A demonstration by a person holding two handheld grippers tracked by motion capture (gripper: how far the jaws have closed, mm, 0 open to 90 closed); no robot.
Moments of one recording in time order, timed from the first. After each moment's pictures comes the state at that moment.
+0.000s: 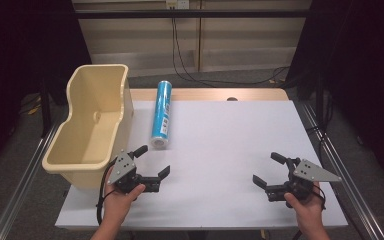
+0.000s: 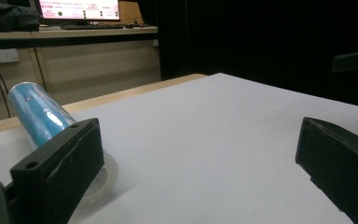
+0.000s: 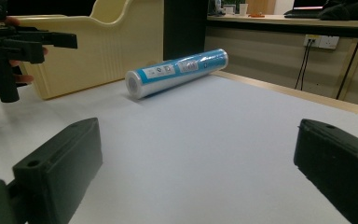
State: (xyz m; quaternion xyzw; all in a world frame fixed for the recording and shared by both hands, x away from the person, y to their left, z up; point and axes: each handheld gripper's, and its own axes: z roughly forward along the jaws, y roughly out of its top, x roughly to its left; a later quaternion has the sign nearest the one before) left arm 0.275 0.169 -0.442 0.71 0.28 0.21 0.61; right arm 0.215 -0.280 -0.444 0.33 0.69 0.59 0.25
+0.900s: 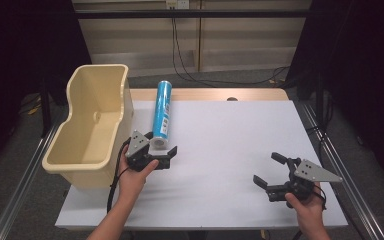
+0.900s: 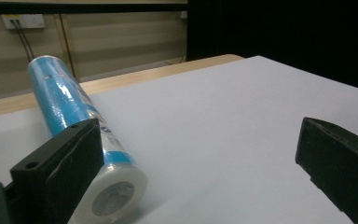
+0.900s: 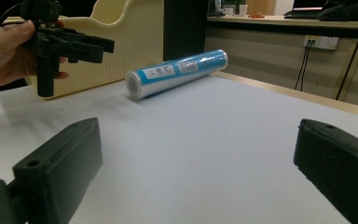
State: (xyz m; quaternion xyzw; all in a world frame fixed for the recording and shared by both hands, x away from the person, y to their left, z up) left arm 0.331 0.142 -0.440 0.72 0.34 0.22 0.56; right arm 0.214 -0.282 -0.444 0.33 0.69 0.59 0.25
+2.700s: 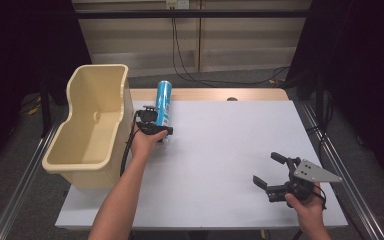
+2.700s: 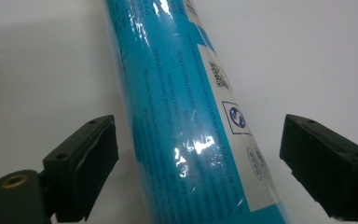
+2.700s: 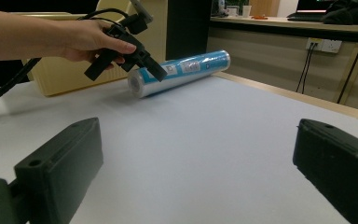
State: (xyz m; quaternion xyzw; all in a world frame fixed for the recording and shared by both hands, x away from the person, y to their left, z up) left arm 0.451 0.120 -0.452 0.77 0.54 0.14 0.31; right arm 0.214 -0.281 -0.443 0.32 0.70 0.59 0.25
